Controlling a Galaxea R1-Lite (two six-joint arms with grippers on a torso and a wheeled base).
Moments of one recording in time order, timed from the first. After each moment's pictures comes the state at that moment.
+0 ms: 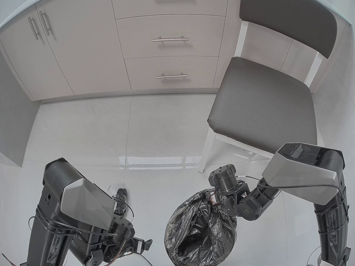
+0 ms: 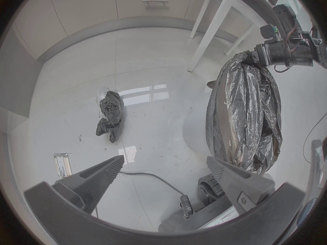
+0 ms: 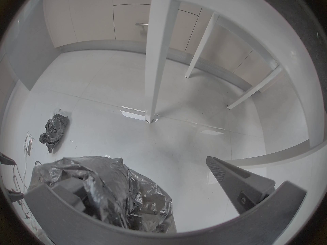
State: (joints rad) left arm -0.61 2.52 -0.21 -1.42 0.15 -0.29; right arm 0.62 2.43 -1.02 -0.70 -0.59 0.13
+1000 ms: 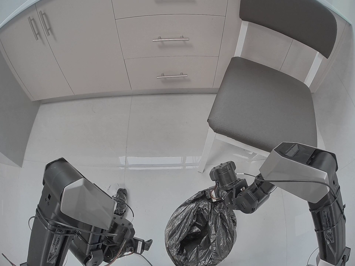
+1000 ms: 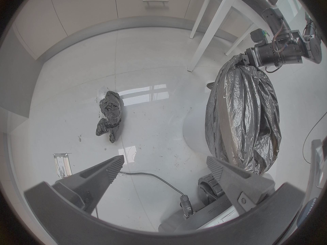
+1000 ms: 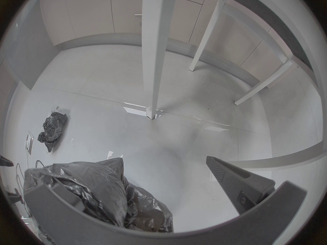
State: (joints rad) left arm -0.61 2.52 -0.21 -1.42 0.15 -0.28; right arm 0.57 2.51 -1.13 -0.62 -0.50 0.12
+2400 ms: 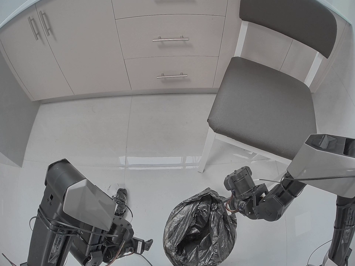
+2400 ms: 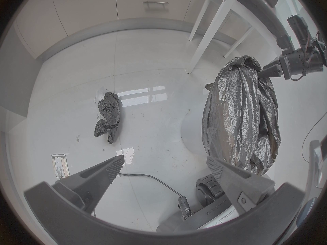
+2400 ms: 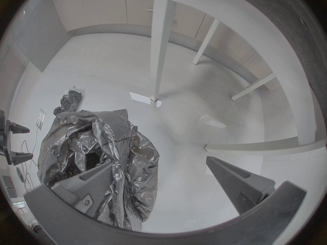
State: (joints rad) left arm -0.61 2.54 -0.19 -1.48 0.14 -0.29; right arm 0.61 2.25 -0.82 -0.55 -0.47 0.10
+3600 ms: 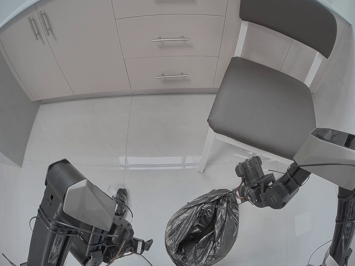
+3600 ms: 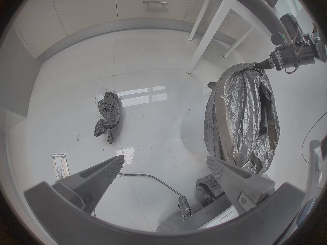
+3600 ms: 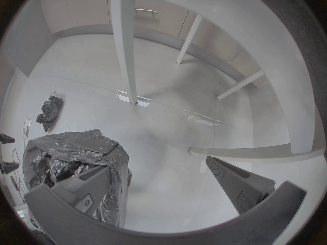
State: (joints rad) left arm -0.61 2.54 -0.19 -1.48 0.14 -0.29; right arm 0.50 2.25 -0.86 -0.54 -0.50 0.05
